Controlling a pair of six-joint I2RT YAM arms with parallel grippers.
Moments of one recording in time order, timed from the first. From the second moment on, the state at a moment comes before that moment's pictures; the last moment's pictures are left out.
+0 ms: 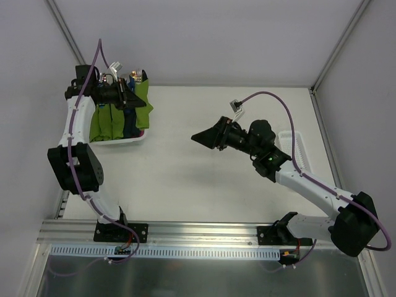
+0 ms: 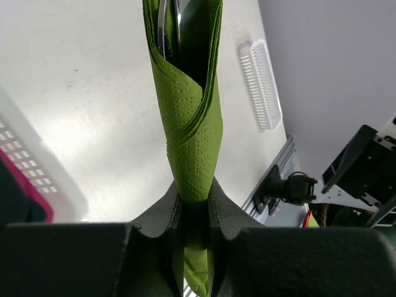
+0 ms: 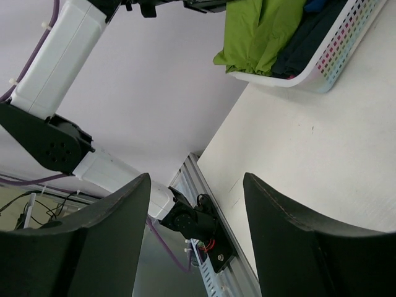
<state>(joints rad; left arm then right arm) 0.18 1.73 1.65 -0.76 1.10 -0.21 0.71 1.20 0.86 0.34 -0.41 0.92</state>
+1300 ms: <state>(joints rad) 0.32 2.18 1.91 -1.03 0.93 0.11 0.70 1.19 0.82 0.33 -0.43 0.92</state>
